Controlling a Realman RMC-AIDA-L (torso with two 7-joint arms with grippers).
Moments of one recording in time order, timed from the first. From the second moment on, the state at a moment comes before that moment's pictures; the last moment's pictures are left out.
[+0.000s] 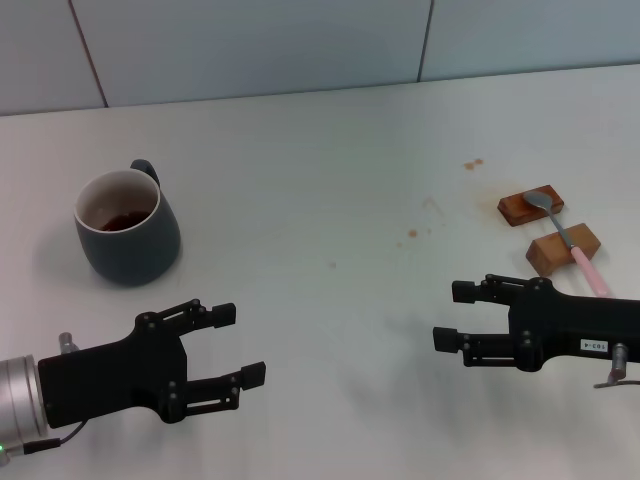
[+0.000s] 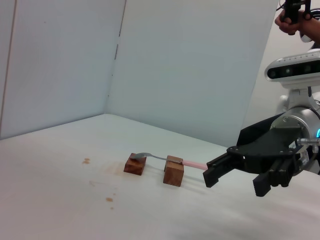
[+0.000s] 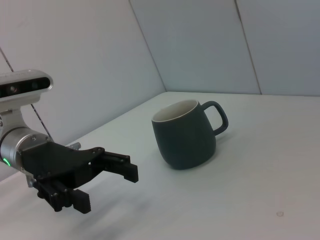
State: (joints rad) left arm -0.52 -2.07 0.40 0.33 2.24 1.64 -0.97; right arm 0.28 2.05 -0.94 -0.70 -1.77 -1.52 1.40
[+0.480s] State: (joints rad) left arm -0.52 -2.07 0.38 0.32 2.22 1.64 -0.97; right arm 0.28 2.06 -0.94 -0.70 -1.79 -1.52 1.40
